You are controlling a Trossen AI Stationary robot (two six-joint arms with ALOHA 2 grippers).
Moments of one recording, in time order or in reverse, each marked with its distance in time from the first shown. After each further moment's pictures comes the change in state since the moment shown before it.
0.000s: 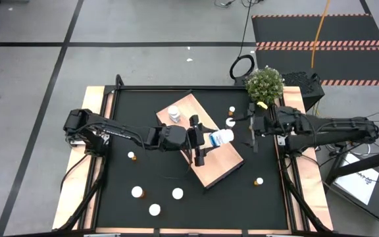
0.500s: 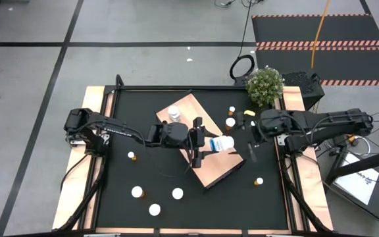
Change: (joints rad) left arm 0.032 0.000 0.000 -0.038 0.170 -0.009; right arm 0.127 0.233 0.265 -0.246 -0.020 -0.072
